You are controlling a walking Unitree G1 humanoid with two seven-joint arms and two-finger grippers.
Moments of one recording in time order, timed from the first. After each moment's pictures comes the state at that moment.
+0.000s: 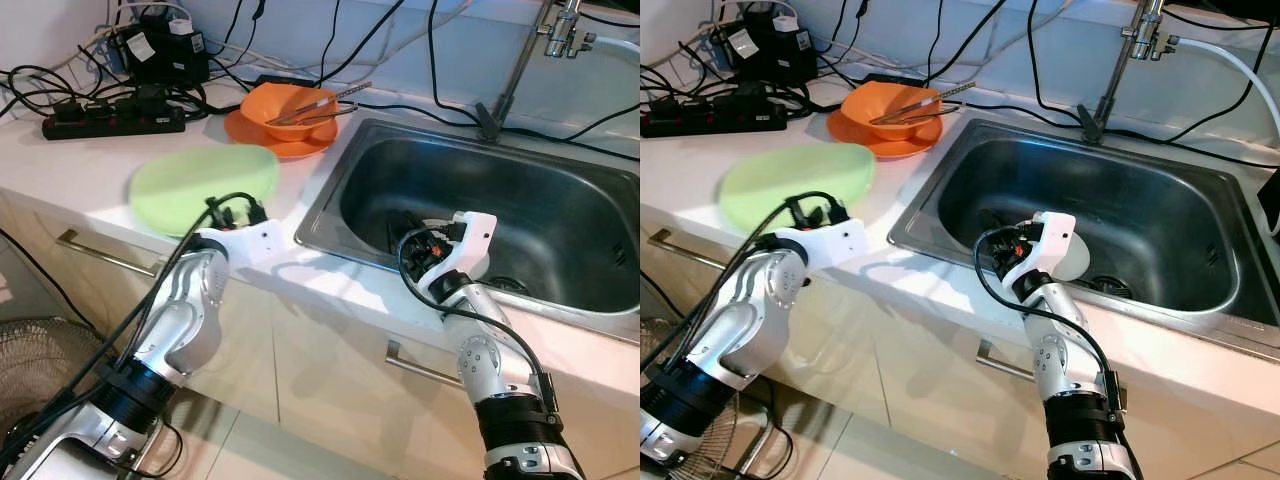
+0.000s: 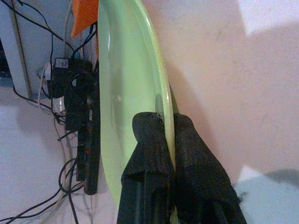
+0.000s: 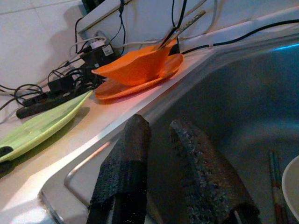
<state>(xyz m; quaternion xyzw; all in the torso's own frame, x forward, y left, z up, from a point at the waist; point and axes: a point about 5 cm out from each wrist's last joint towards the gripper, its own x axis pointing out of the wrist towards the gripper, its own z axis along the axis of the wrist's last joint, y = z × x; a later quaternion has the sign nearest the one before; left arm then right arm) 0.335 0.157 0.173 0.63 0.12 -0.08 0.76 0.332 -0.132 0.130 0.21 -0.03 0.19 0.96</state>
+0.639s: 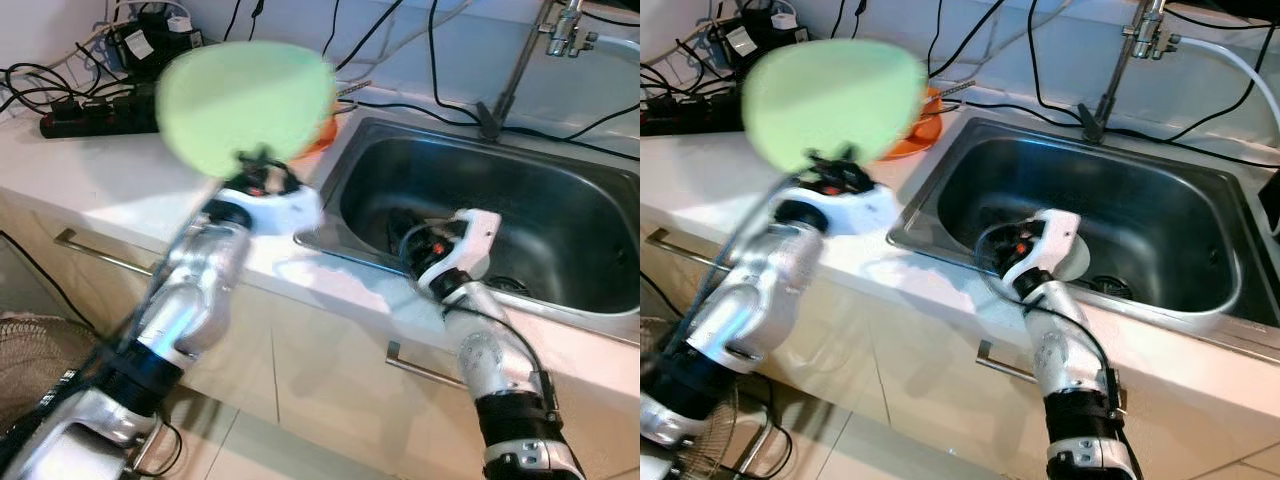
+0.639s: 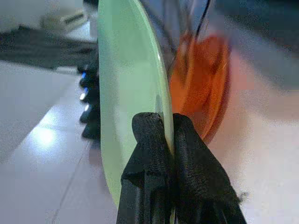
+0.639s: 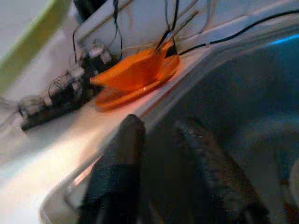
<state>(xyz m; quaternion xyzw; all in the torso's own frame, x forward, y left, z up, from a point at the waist) 0.336 0.109 0.217 0.65 -0.12 -0.07 0.75 0.336 -0.135 0.134 0.27 -0.04 0.18 0.95</state>
